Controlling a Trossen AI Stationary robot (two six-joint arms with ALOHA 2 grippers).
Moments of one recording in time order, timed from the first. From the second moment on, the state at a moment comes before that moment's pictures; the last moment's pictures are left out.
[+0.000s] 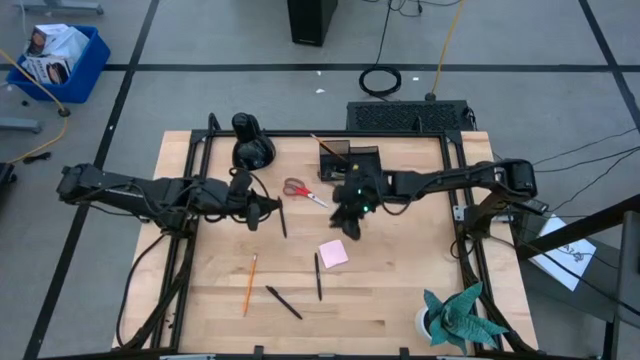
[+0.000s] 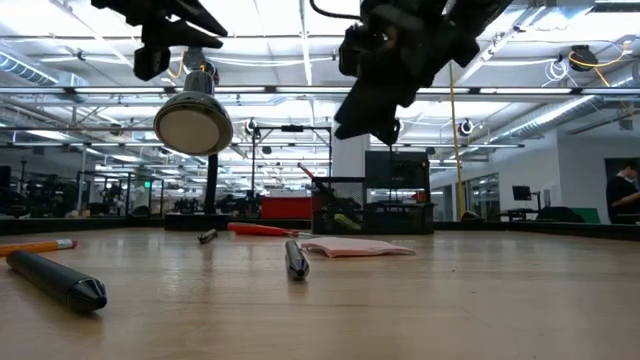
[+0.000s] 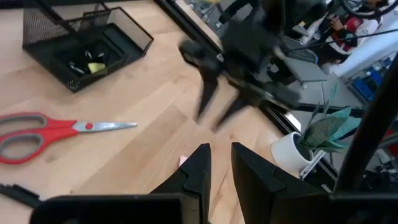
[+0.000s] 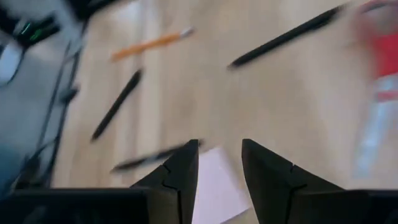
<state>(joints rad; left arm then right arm) -0.12 0.91 0.72 -0.21 -0.24 -0.82 -0.11 1.61 1.03 -0.15 -0.35 0.29</state>
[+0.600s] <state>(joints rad) -0.12 0.91 0.72 -0.22 -0.18 -0.79 0.08 1.84 1.03 -0.04 -0.21 -0.02</state>
